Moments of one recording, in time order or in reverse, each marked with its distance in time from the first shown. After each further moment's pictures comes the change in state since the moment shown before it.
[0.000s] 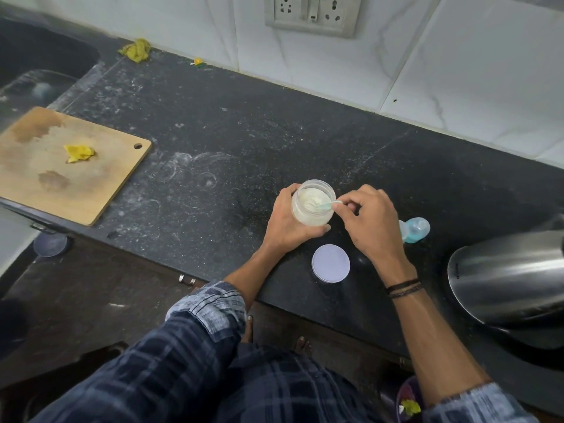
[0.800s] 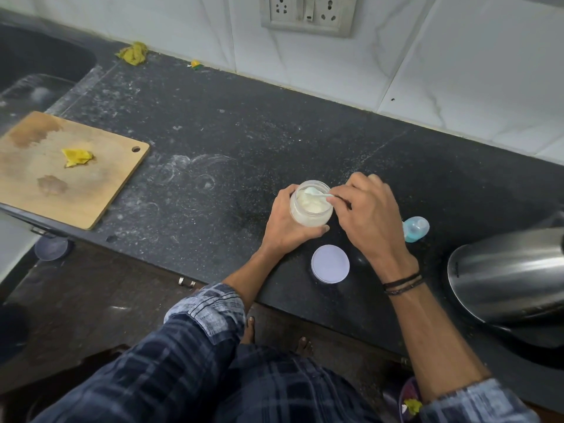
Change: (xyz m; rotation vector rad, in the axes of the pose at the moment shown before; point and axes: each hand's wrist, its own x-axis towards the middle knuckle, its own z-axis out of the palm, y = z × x) left_hand 0.007 -0.001 0.000 -0.035 -0.029 -0.017; right_hand 0.006 -0.011 -0.010 -0.204 0.089 -0.288
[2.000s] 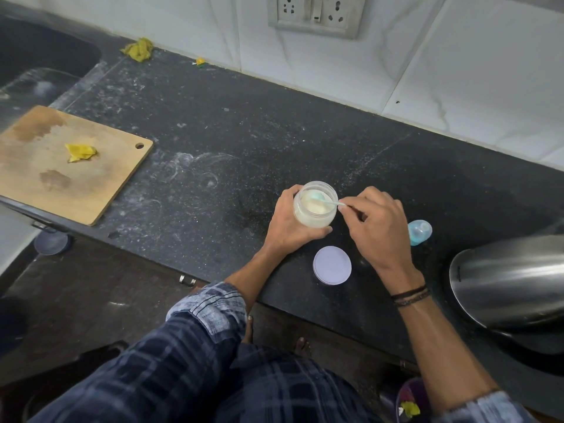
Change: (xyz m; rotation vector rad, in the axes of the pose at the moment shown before) left_hand -0.008 0.006 -0.002 0.017 0.043 0.067; right_hand -0.021 0.008 0.004 0.106 0.067 0.078
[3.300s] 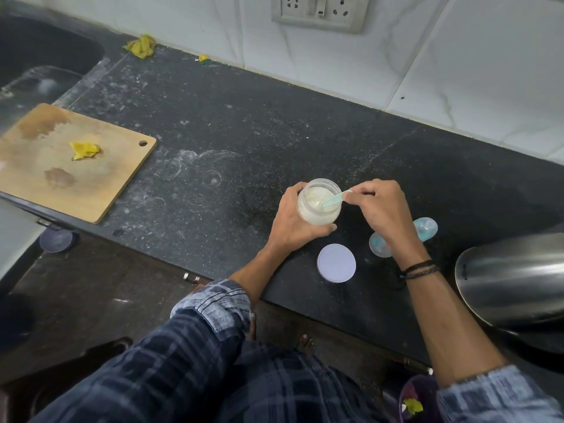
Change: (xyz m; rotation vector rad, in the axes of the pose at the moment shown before) left_hand -0.003 0.008 -0.004 0.056 -0.022 -0.016; right_hand 0.038 0.005 0.006 0.365 -0.283 0.566
